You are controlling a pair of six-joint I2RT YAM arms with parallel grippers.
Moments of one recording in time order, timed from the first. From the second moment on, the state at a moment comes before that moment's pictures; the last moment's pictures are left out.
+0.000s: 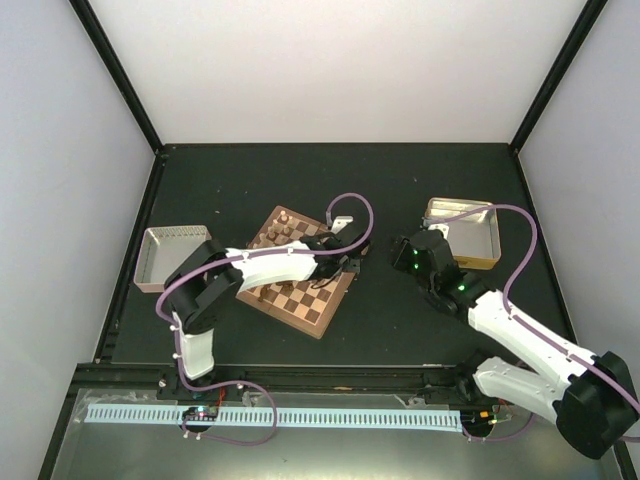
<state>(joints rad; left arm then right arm) -0.93 1.89 1.24 -0.35 -0.35 -0.81 0.61 1.00 0.62 -0.23 0.28 0.79</state>
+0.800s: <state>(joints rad) -0.79 0.95 0.77 -0.35 -0.46 -0.75 0.78 1.43 0.93 -0.23 -0.14 0.51</state>
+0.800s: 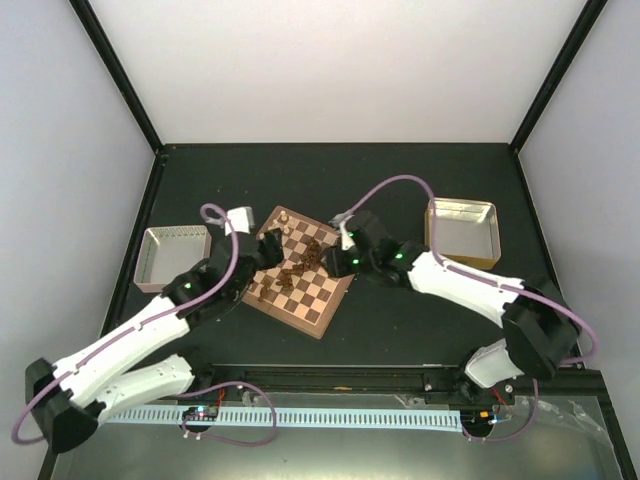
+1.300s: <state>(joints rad) -0.61 0.72 0.68 -0.42 -0.44 -0.72 1.00 1.82 1.22 -0.35 -0.16 0.43</state>
